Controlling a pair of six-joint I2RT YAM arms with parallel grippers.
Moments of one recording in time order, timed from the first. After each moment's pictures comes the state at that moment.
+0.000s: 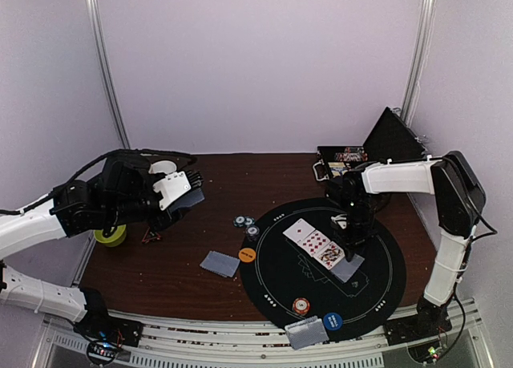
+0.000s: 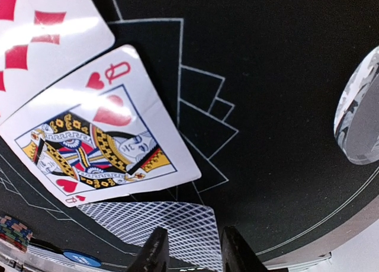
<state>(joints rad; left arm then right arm) -0.92 1.02 0.96 -0.52 -0.34 0.50 0.54 1.86 1.24 -1.19 -0.02 0.22</state>
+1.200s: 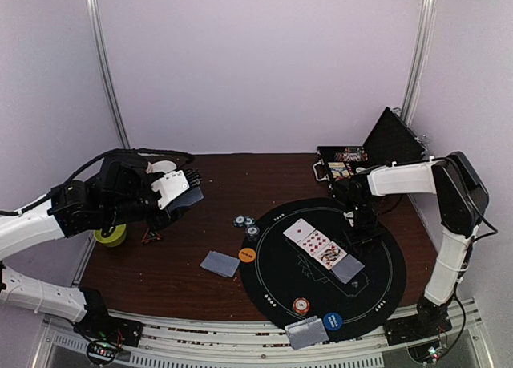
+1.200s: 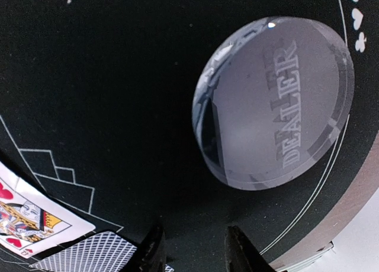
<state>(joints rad) -0.92 1.01 0.96 -0.52 -0.34 0.50 0.48 1.85 1.18 -1.10 0.17 0.36</state>
